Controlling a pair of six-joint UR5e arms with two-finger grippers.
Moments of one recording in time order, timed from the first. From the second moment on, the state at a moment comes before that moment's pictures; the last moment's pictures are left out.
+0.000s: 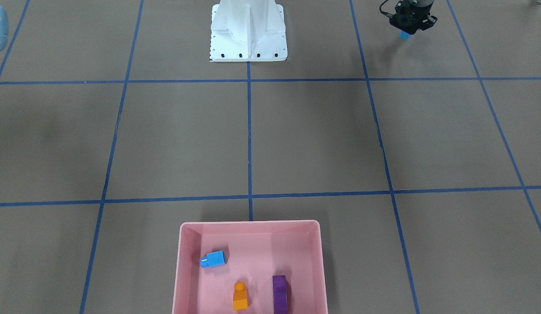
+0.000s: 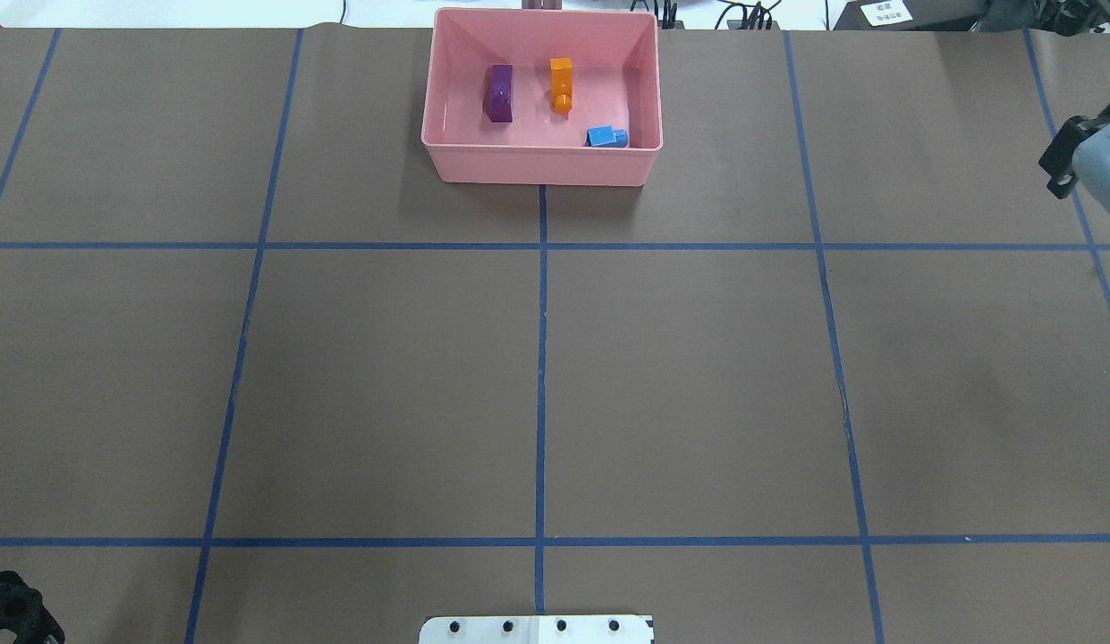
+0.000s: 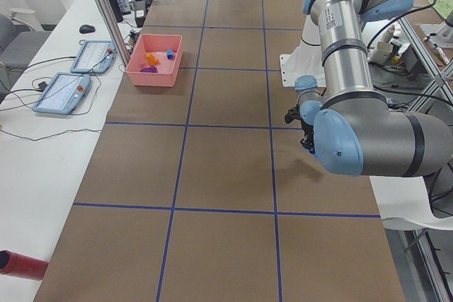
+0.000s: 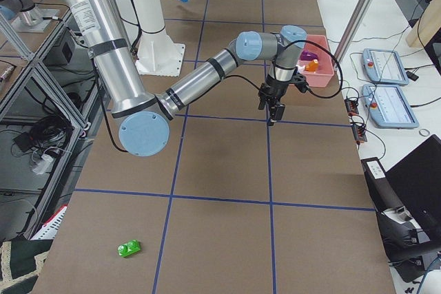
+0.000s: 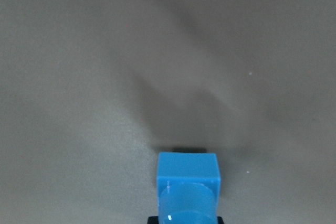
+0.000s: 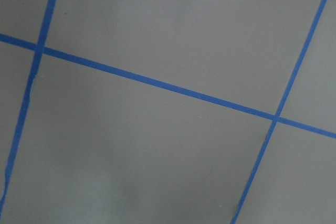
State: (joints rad) left arm 0.01 -0.96 -2.31 -1.95 -1.87 -0.83; right arm 1.28 -1.23 1.84 -2.18 2.10 -0.07
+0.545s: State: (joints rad) left arm -0.27 -1.02 -2.38 -1.95 -2.11 -0.83; right arm 1.42 -1.58 1.93 -2.02 2.15 -0.32
